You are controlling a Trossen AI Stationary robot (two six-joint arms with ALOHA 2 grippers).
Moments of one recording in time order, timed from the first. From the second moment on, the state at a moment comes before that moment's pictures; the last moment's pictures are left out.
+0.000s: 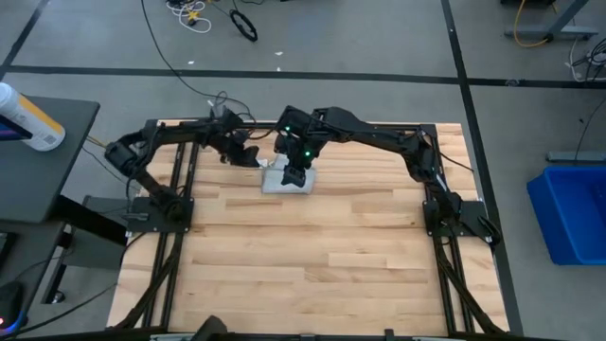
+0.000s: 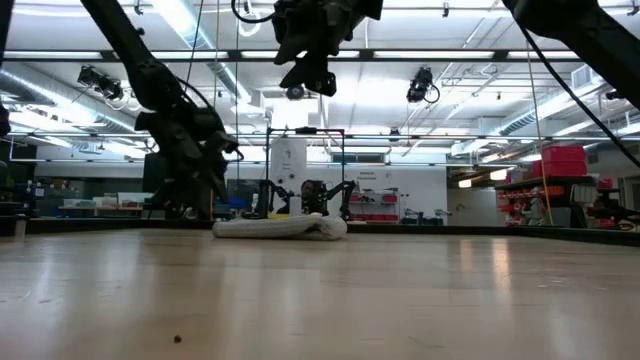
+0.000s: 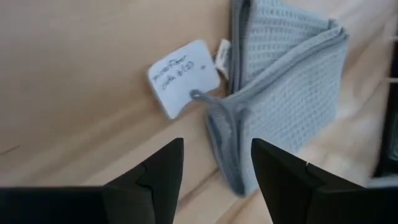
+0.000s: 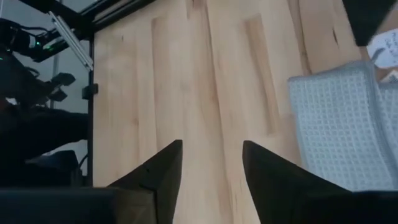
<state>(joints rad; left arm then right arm) 0.89 1.59 0.76 -0.37 0.57 -0.43 -0.25 2.20 2.33 -1.18 -0.51 0.11</state>
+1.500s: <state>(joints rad) 0.68 1.81 0.82 -0.16 0.62 -0.70 -0.24 2.15 2.33 -1.15 -0.54 0.11</state>
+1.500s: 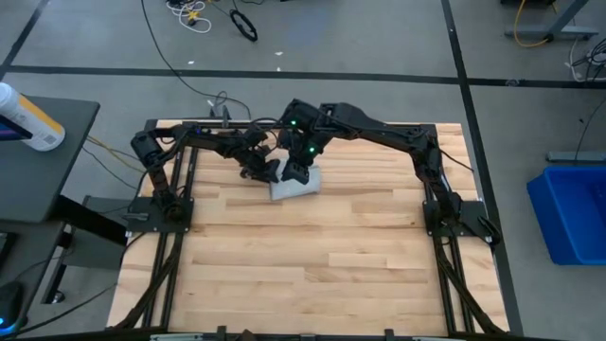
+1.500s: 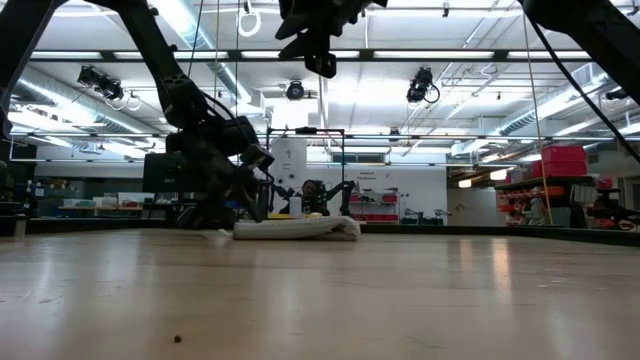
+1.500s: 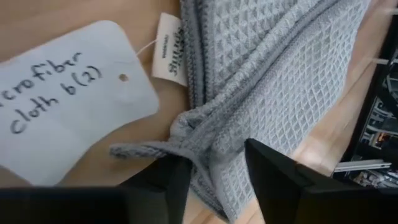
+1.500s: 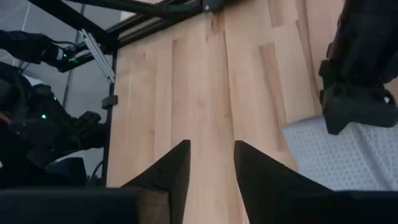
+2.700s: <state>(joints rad) 0.70 1.82 1.00 -0.27 0.60 -0.48 -0.22 2.14 2.33 -1.14 -0.53 0.12</state>
